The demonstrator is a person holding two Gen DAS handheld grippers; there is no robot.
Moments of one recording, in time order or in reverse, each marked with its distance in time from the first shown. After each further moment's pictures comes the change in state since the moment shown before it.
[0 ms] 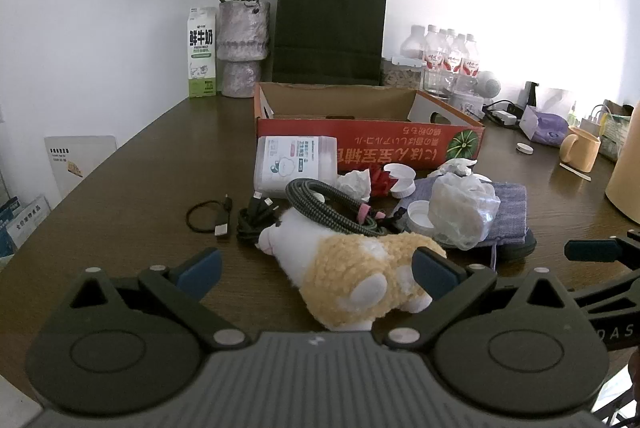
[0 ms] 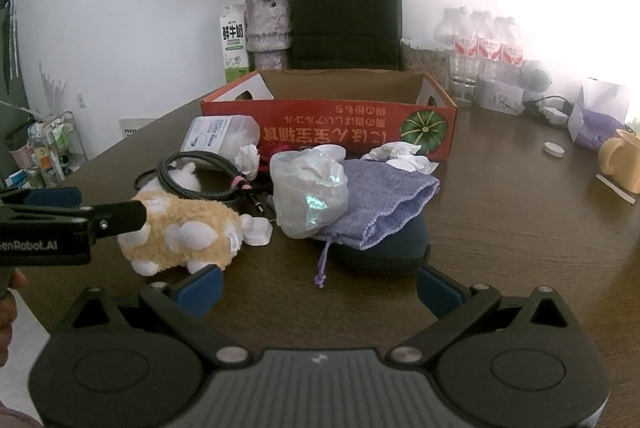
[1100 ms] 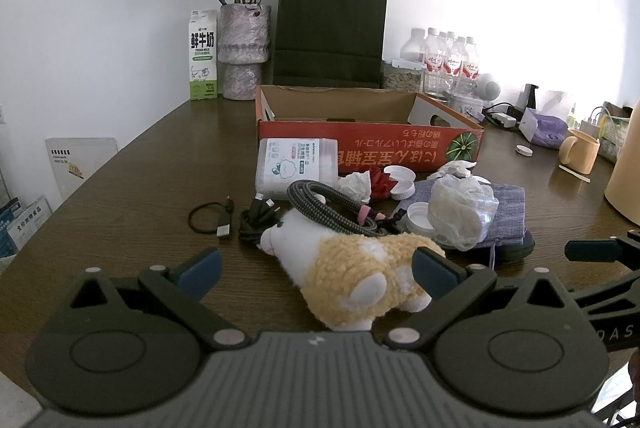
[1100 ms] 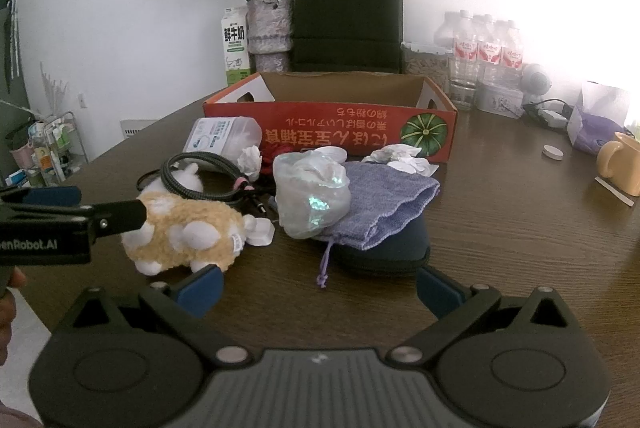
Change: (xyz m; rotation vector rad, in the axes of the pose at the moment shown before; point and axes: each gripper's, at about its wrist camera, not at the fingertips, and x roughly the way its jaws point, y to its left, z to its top) left arm -0.001 0.000 0.001 0.003 -0.003 -0.004; right arm -0.002 0.002 0.001 -0.005 -0.002 -0.003
